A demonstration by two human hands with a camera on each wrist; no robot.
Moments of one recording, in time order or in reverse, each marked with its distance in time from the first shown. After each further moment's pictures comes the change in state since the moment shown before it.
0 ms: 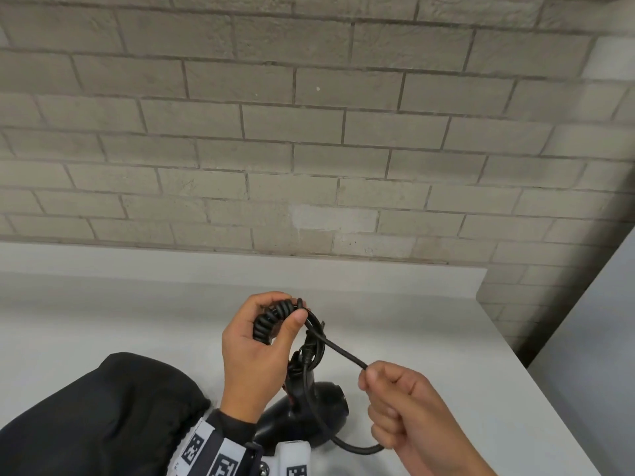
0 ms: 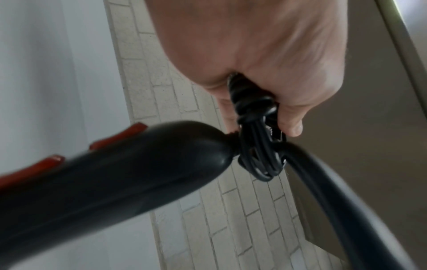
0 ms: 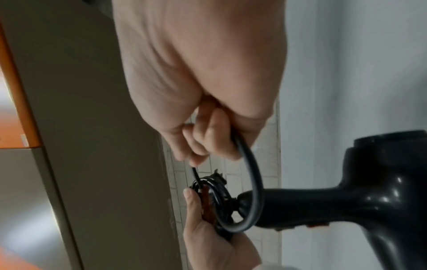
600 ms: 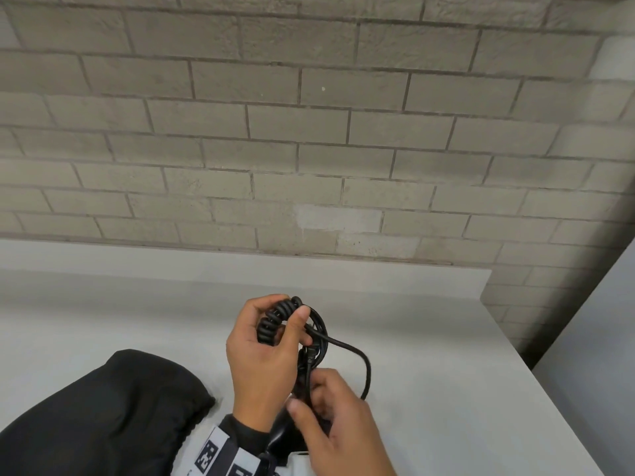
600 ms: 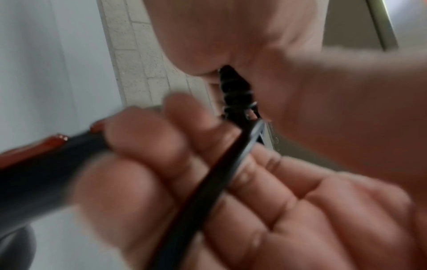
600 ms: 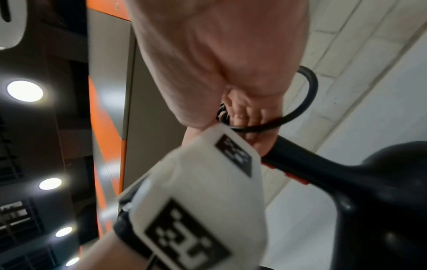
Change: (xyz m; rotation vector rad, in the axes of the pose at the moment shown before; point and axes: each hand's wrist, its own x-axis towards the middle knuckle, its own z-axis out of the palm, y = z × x) left_hand -0.008 0.006 0.010 0.020 0.157 -0.044; right_hand 0.007 0.052 0.057 -0.781 0.075 -0.283
